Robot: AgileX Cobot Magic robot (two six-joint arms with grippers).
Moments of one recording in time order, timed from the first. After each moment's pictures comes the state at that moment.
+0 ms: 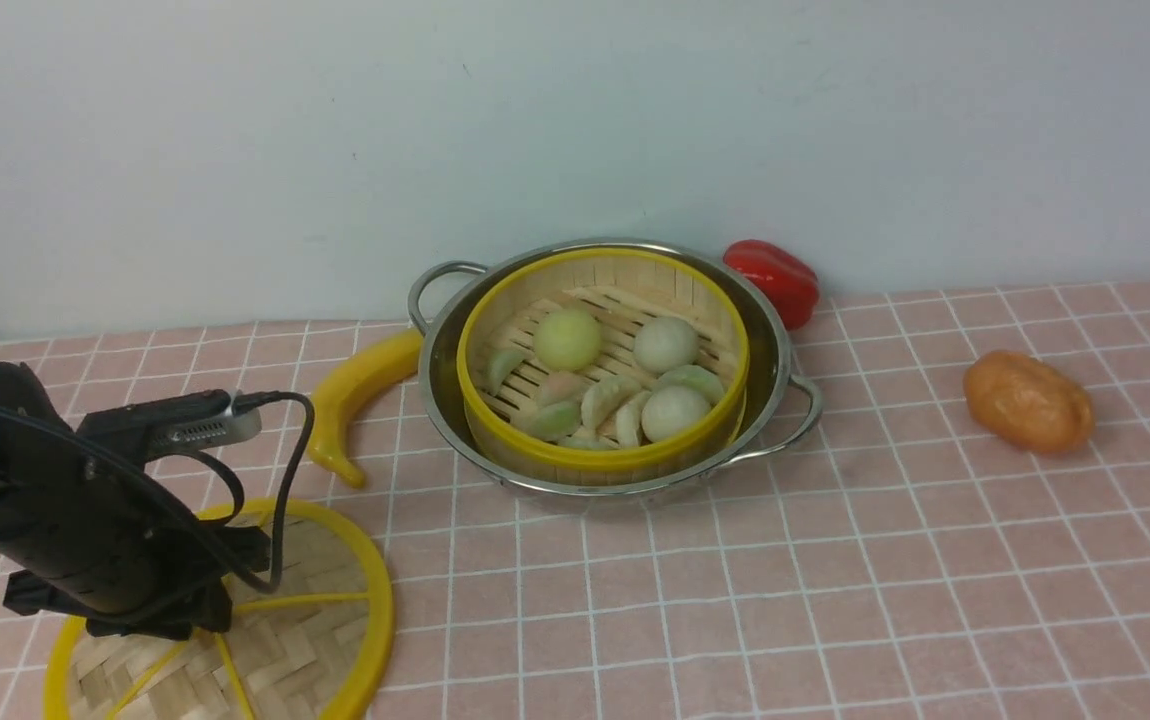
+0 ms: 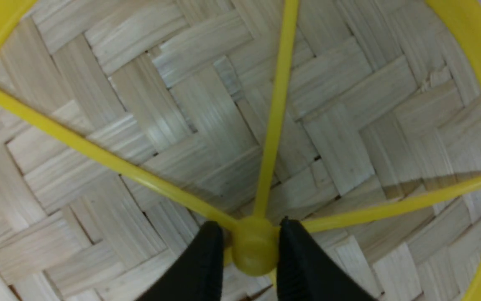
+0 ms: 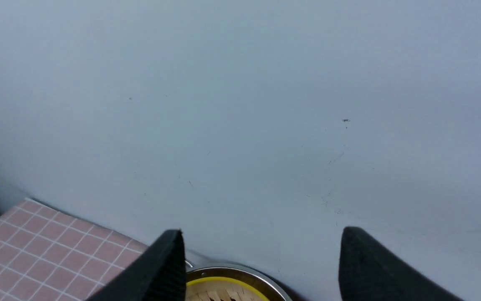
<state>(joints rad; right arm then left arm) 0.34 1.77 -2.47 0.17 1.23 0.05 0.08 1.69 -0.87 -0.20 0.66 0.09</state>
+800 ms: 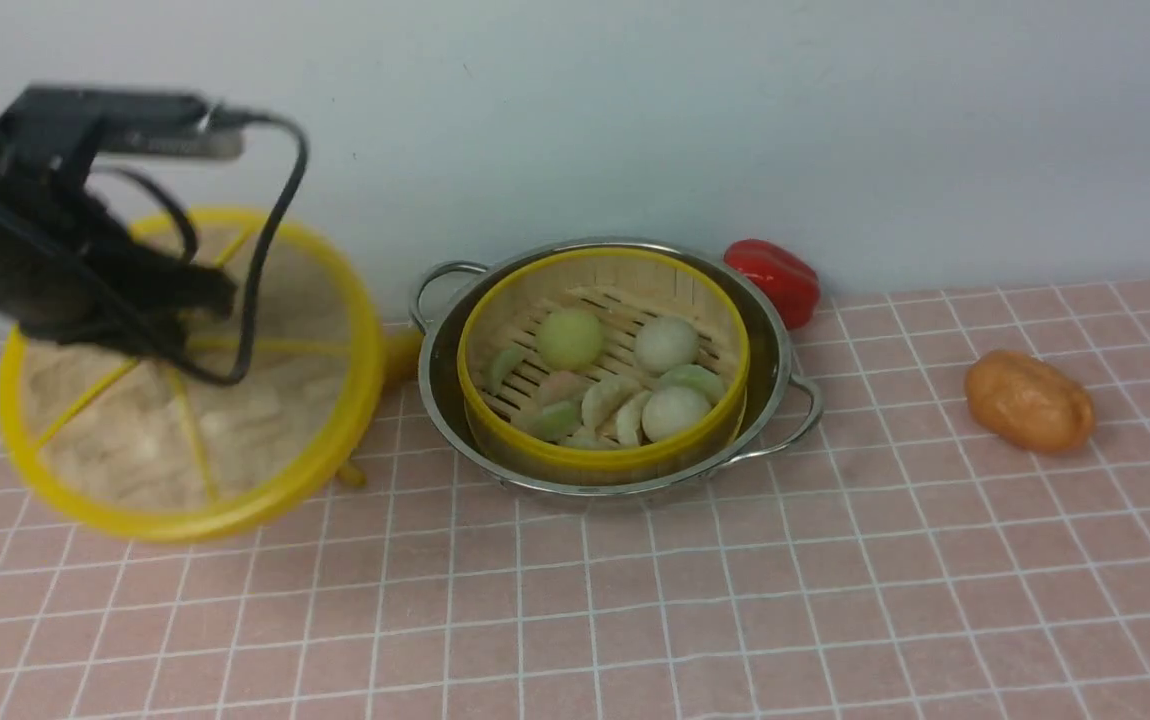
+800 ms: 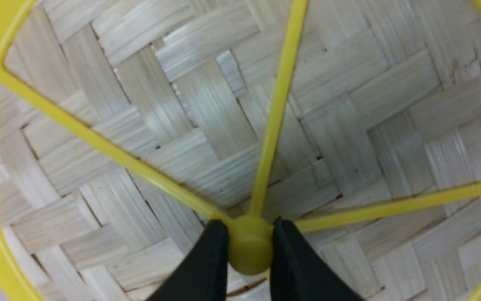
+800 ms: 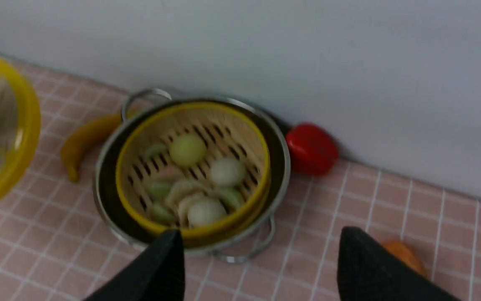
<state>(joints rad) 0.34 1.24 -1.64 0.08 1.23 0.07 -0.13 1.58 -1.50 0.03 1.06 0.06</state>
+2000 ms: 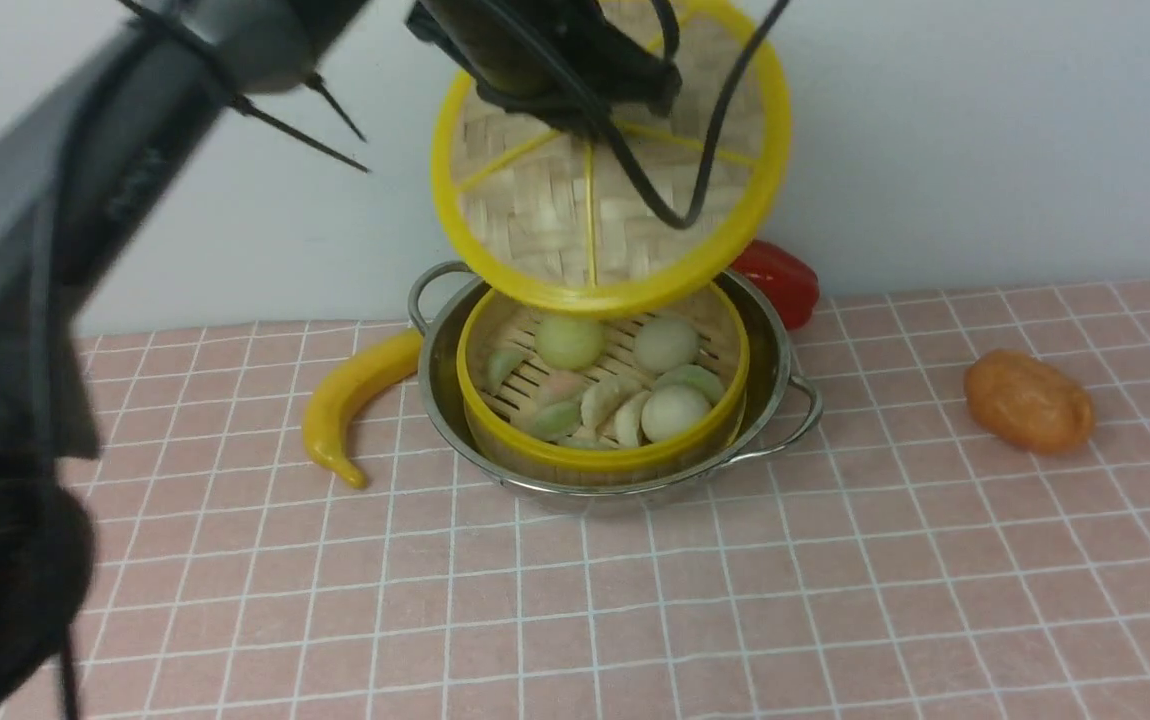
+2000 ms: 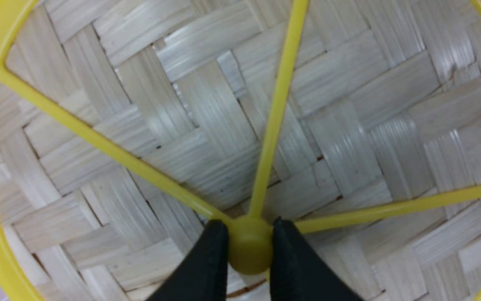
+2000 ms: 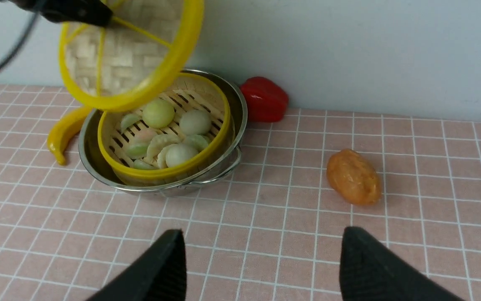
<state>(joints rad) 0.34 0.63 -1.20 -0.03 1.24 0.27 -0.49 2.00 -2.28 0.09 1.23 0.03</state>
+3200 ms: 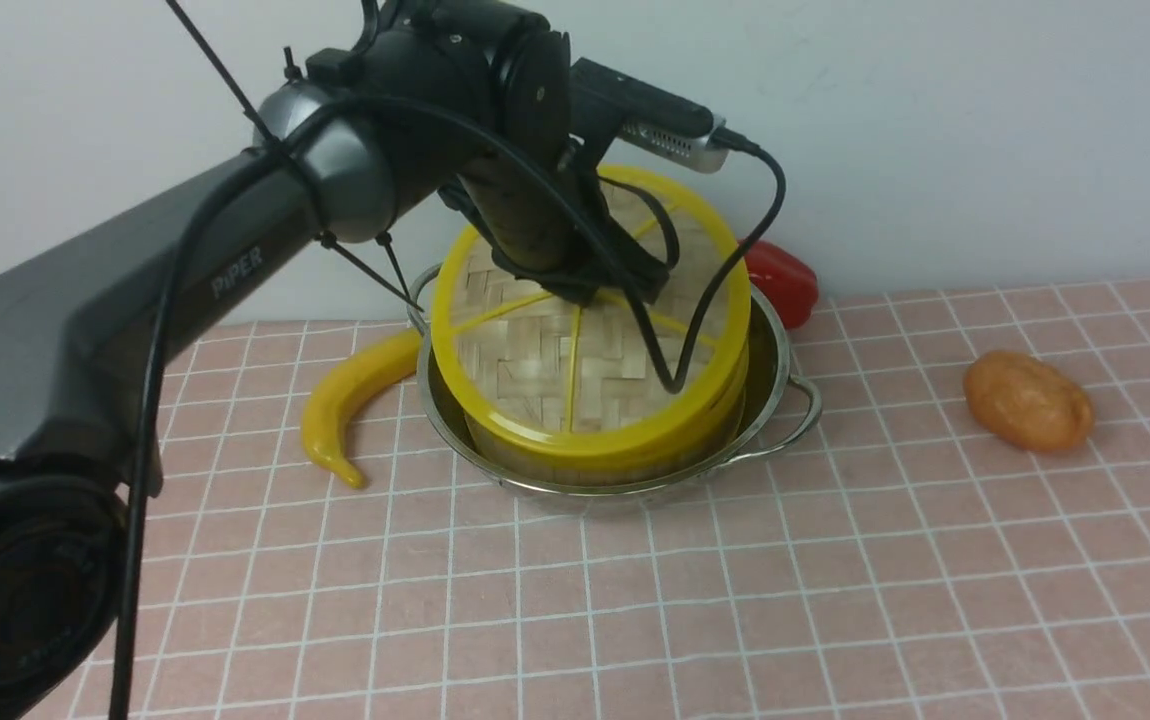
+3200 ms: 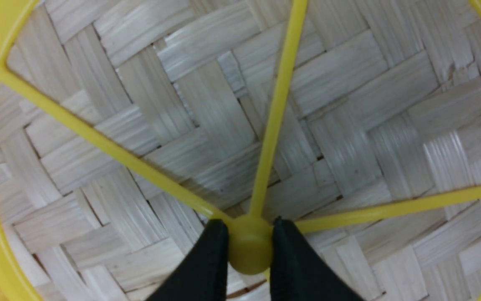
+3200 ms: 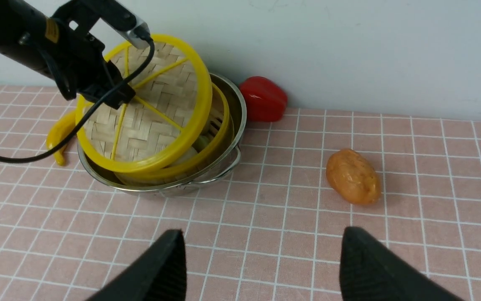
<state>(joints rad) 0.34 0.63 -1.20 -0.03 1.24 0.28 -0.50 2.10 -1.96 0.14 1.01 0.03</state>
